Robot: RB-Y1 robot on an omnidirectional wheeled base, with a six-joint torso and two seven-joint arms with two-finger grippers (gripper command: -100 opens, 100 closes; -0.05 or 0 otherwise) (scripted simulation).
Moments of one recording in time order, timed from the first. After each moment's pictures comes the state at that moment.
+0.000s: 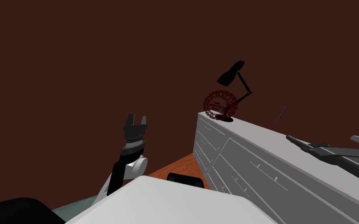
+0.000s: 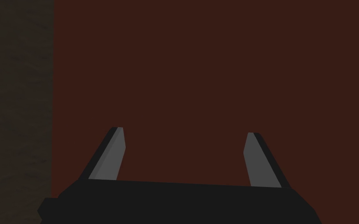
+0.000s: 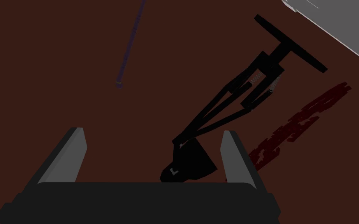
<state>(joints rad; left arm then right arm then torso) 0.50 0.04 0.07 -2.38 0.09 -0.58 0.00 1.09 -0.69 -0.86 -2.38 0.31 0.06 0.55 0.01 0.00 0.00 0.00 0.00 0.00</state>
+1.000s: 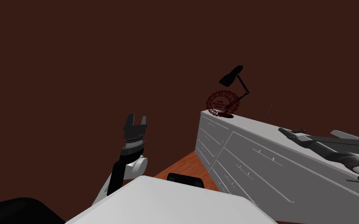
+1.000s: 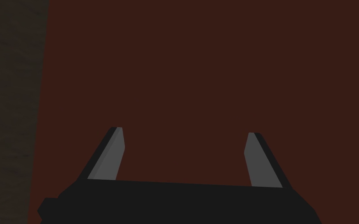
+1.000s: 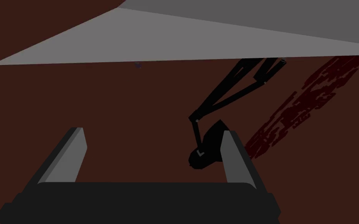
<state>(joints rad) 0.50 0.04 0.07 -2.38 0.09 -0.58 0.00 0.83 -0.77 -0.74 -2.21 0.29 0.17 0.51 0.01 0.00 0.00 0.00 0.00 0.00</state>
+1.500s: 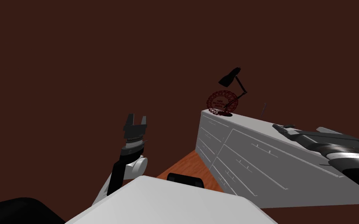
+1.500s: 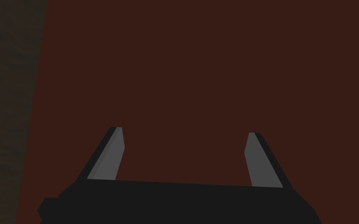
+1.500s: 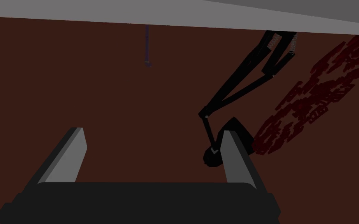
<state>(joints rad) 0.50 0.04 0.07 -2.38 0.09 -0.58 0.00 0.69 -0.82 -0.67 -2.11 0.27 0.22 0.49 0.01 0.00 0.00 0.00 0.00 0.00</state>
